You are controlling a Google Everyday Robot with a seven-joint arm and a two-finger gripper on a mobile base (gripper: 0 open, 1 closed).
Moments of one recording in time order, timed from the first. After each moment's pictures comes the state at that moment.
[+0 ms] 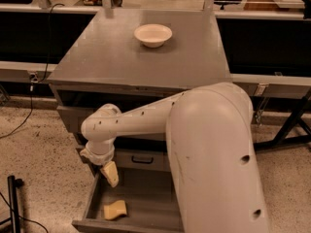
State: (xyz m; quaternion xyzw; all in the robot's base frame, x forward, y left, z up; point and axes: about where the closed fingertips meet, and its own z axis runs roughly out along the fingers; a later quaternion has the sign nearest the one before) arm 0.534 0.216 0.511 -0.93 0.34 0.06 0.12
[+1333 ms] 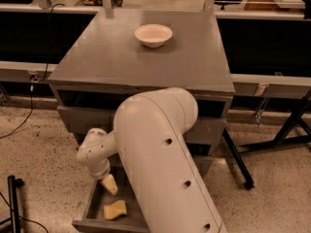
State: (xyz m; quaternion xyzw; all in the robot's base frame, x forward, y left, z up) arm 0.553 0.239 0.392 -0.94 0.34 -0.01 0.08
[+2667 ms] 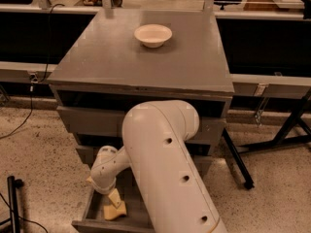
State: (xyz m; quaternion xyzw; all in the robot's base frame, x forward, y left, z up) arm 0.520 0.242 0.319 -0.95 0.30 0.03 0.13
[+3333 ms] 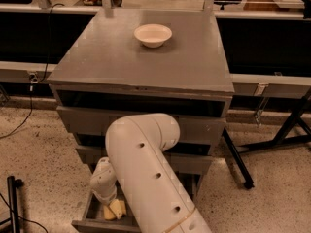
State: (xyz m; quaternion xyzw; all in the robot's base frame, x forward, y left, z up) arm 0.508 0.236 0.233 -0.93 0.35 0.05 0.07
